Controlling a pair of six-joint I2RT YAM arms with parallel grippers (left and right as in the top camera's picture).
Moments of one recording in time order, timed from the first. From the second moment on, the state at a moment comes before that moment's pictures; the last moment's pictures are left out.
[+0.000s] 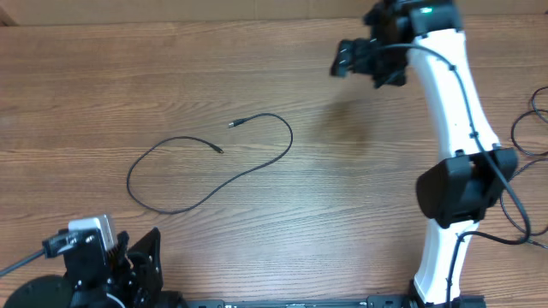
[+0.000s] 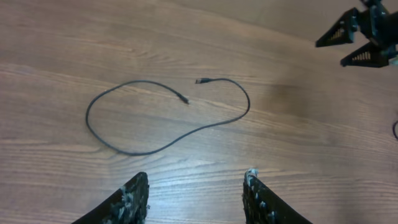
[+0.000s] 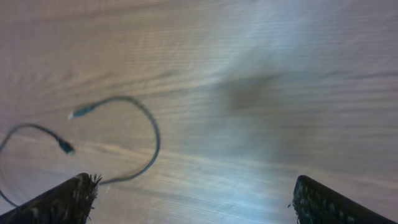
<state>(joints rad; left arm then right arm) 0.01 0.55 1.40 -1.45 0.14 -0.27 0.22 2.17 2.27 -1.40 -0.21 0.27</state>
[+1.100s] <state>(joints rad) 0.01 0.52 1.11 -1.25 0.09 -0.60 0.71 2.17 1.97 -1.21 -0.02 1.04</state>
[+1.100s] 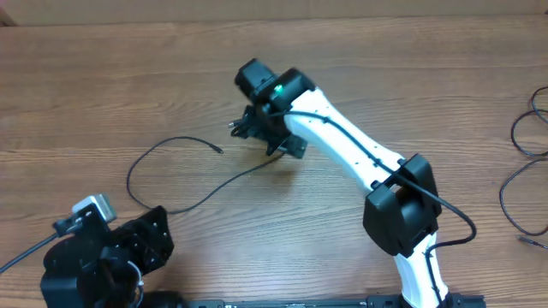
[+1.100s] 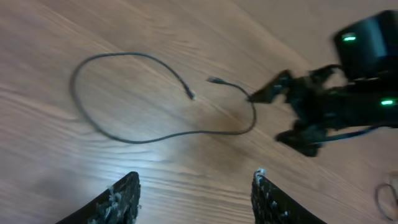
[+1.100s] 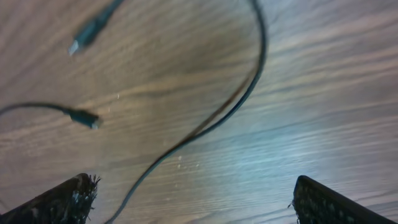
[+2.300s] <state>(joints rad) 0.01 0.52 1.04 -1.34 -0.06 -0.68 0.75 2.17 1.71 -0.95 -0.07 1.24</state>
